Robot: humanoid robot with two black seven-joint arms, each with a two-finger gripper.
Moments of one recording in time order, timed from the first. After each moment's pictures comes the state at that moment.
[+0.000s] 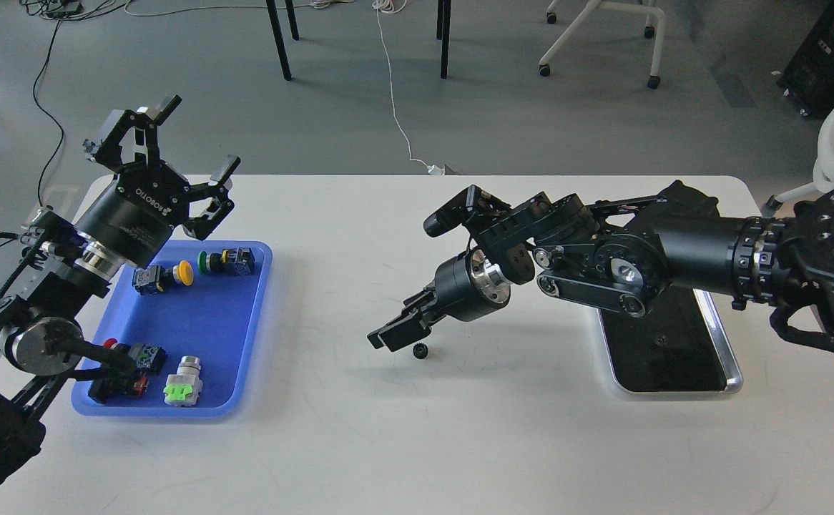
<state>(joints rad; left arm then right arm) -0.32 0.50 -1.12 -1.25 0.38 -0.49 -0.30 1.39 -0.10 -0.40 0.92 -1.15 0.35 0.49</state>
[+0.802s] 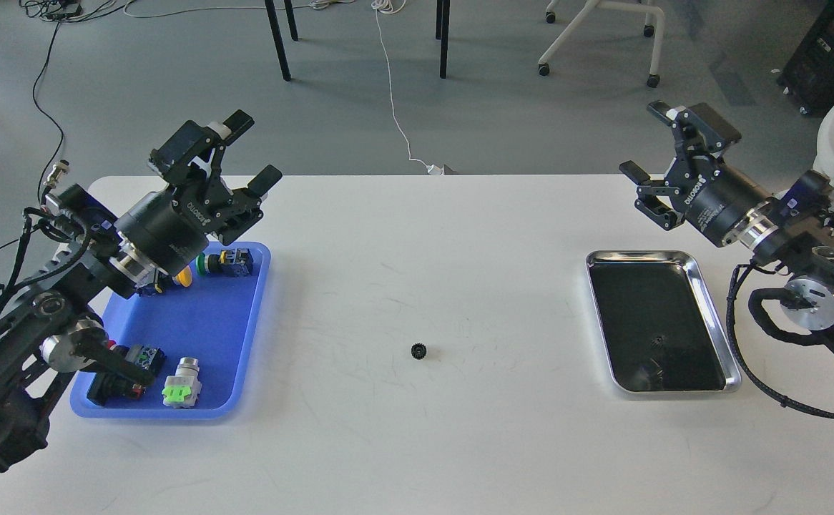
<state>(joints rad) -0.36 0.46 -1.11 -1.28 0.93 -0.49 -0.41 0.72 -0.61 0.47 0.87 -0.20 0.43 0.49</state>
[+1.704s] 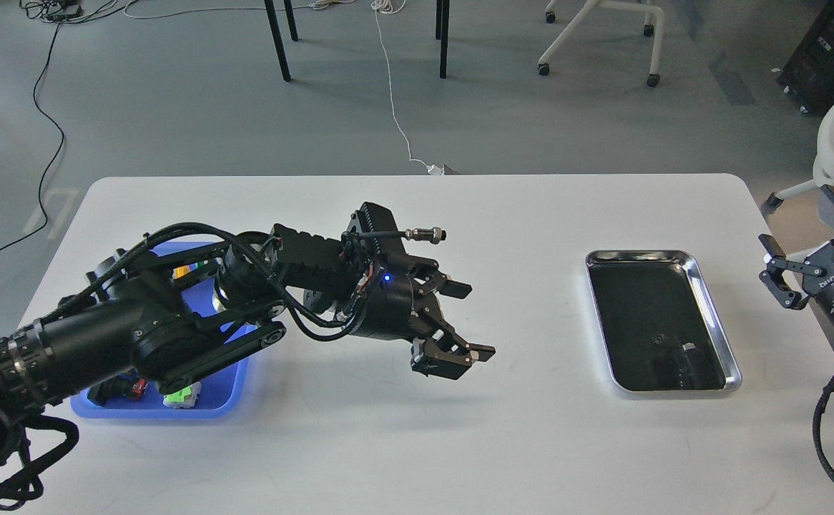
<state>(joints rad) -0.90 0.21 -0.37 -1.22 2.18 -0.38 -0.49 0.32 -0.73 0.78 0.85 -0.06 0.49 0.49</state>
